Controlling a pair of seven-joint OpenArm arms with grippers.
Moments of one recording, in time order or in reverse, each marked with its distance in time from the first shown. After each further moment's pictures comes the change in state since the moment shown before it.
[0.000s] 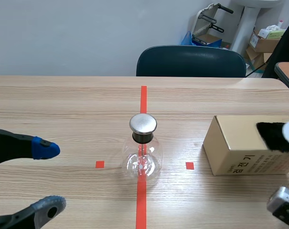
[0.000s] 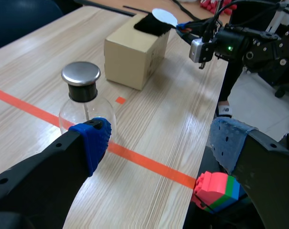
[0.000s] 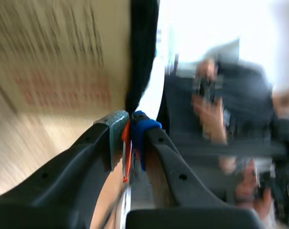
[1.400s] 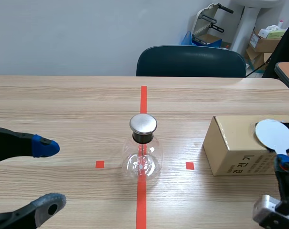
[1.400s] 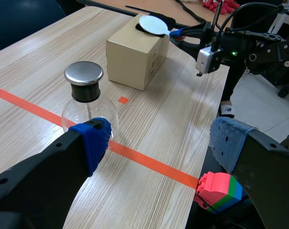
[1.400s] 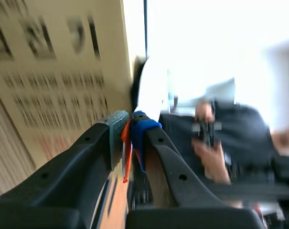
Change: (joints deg) left arm 0.0 0.0 0.0 0.0 0.0 0.6 -0.2; right arm -0.8 -1.2 -1.2 1.7 0.0 0.2 5.9
